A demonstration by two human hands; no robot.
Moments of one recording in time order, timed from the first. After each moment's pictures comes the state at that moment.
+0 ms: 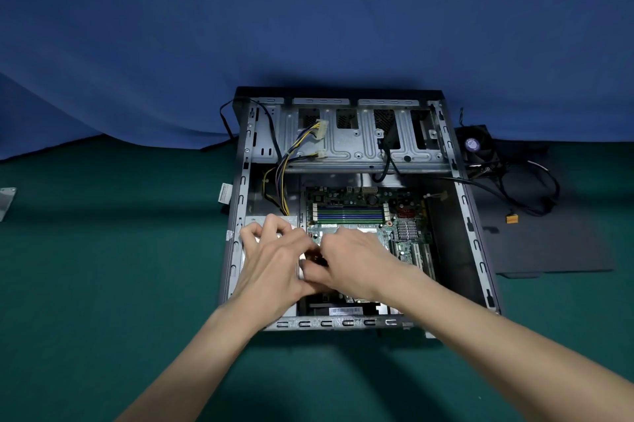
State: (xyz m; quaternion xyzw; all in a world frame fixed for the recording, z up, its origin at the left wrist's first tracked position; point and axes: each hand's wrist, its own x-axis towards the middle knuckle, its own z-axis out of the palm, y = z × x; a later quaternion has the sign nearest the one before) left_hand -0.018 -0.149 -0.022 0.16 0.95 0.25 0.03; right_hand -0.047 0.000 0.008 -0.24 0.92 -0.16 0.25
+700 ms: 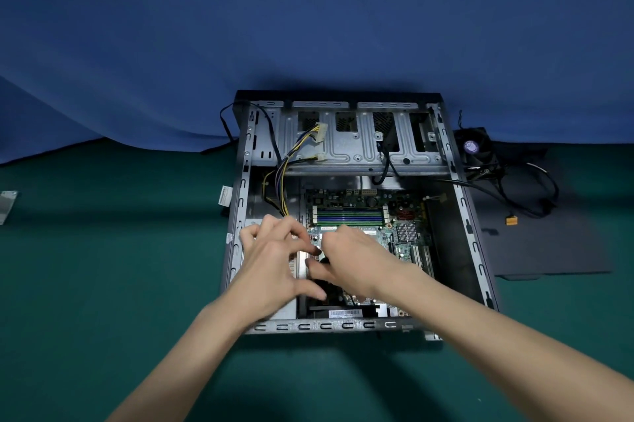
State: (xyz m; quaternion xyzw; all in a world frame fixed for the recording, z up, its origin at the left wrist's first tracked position) left_hand -0.026 -0.157 -0.012 0.14 0.93 0.31 0.12; right_hand -0.051 0.002 0.011 -0.22 0.92 -0.19 0.27
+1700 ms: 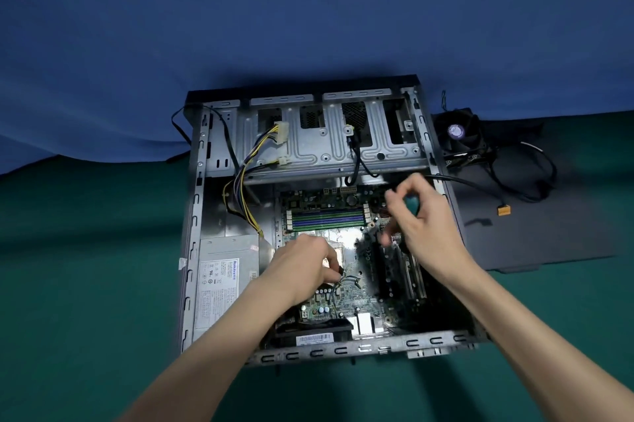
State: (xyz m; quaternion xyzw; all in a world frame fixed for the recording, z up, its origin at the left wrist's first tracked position) left_hand -0.072 -0.072 -0.050 0.11 0.91 0.20 0.33; right_hand -0.074 0.116 -0.023 0.07 0.78 -0.62 0.06
